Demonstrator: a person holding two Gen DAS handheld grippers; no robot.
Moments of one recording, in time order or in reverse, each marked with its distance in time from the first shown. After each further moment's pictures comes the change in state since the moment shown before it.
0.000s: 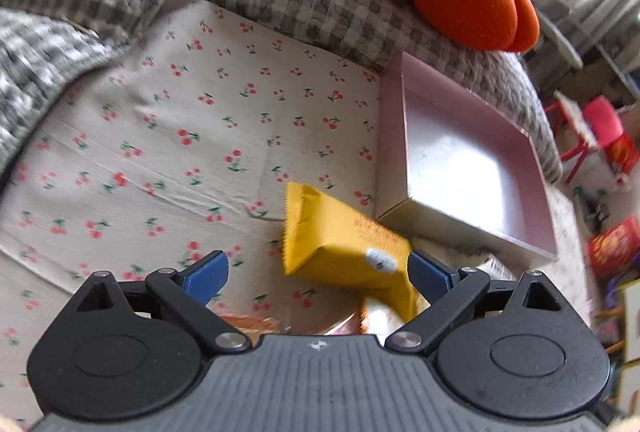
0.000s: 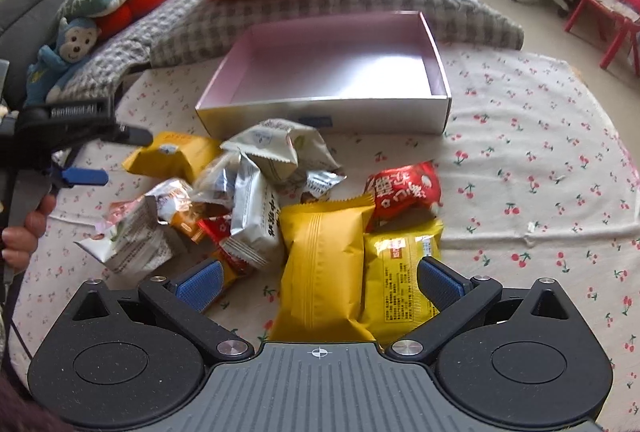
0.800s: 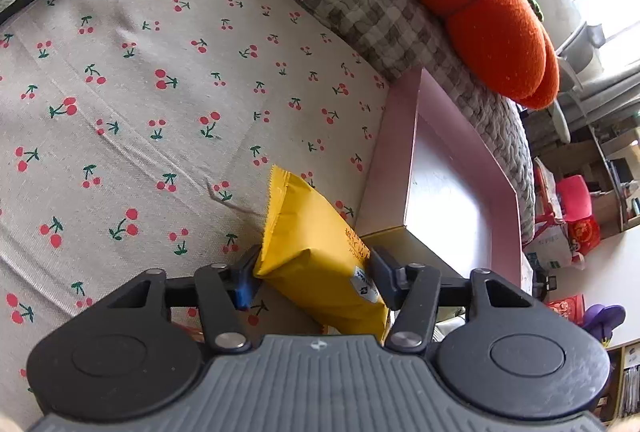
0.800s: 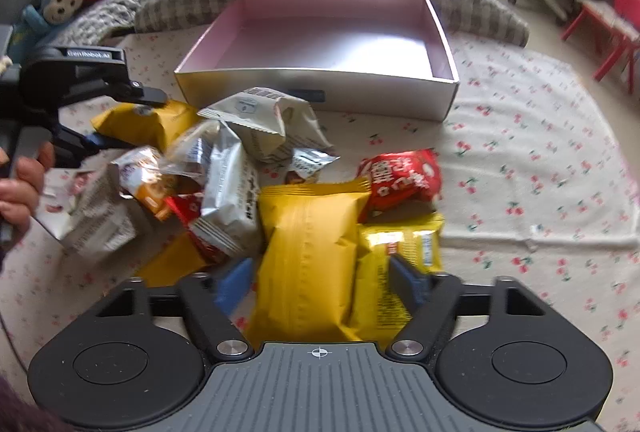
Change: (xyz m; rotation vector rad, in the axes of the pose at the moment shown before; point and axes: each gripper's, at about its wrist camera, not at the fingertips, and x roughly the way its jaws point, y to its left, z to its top) left arm 0.033 0.019 -0.003 -0.259 -0.015 -0.145; right arm 0.021 0.009 -0.005 -0.096 0.025 -0.100
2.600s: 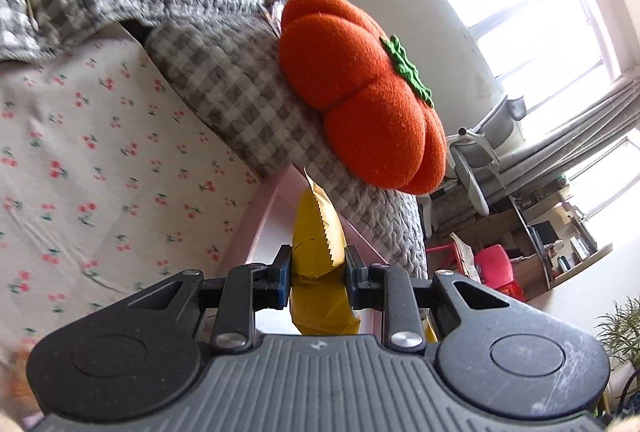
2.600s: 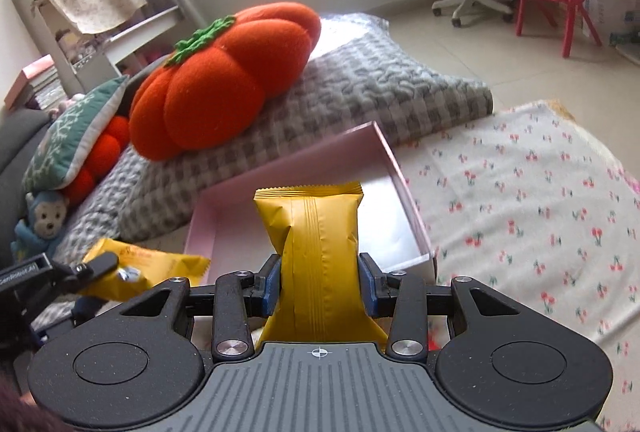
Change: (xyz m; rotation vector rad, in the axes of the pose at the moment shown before) left arm -0.022 -0.061 0.006 -0.008 -0.266 -0.248; right arm 0.003 -0.065 0.103 0.414 -0.296 0.102
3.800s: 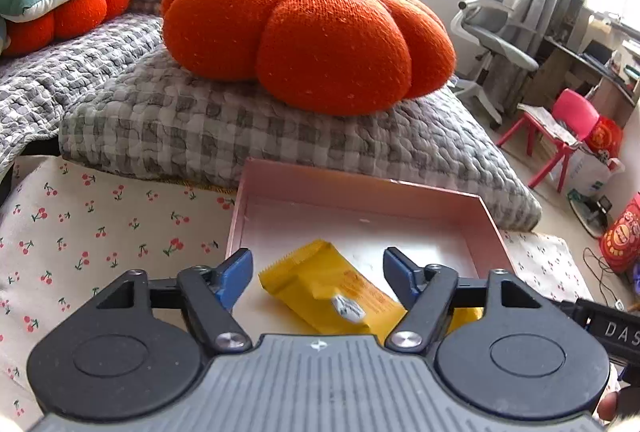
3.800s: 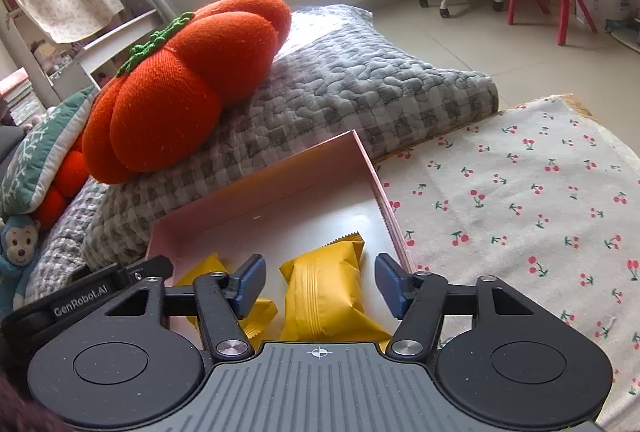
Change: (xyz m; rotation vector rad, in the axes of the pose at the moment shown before) left arm 0.078 -0.062 -0.021 0.591 0.101 0.274; right arm 0.051 -0.022 0.019 0.055 0.015 -0.020
